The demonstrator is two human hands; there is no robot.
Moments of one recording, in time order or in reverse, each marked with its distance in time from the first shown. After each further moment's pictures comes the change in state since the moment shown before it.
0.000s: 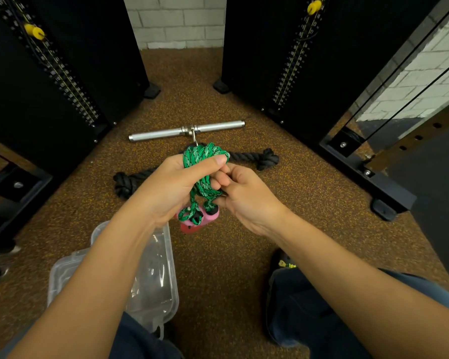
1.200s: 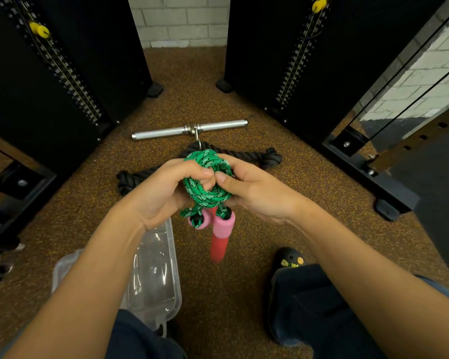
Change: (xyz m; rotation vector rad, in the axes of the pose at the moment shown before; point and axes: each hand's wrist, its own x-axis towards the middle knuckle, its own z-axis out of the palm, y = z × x) left_hand -0.003 -0.004 -0.026 0.052 -0.205 -0.007; right_hand -0.001 -0.013 -0.017 -0.254 -0.267 0.012
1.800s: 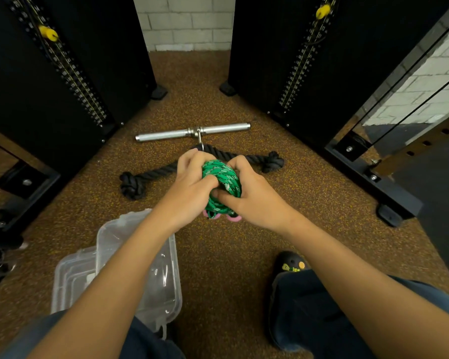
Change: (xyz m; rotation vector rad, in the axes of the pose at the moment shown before) left_hand 0.019 -0.024 0.010 0.622 0.378 0.079; right_hand -0.003 0.004 0.004 -0.579 0.243 -0.123
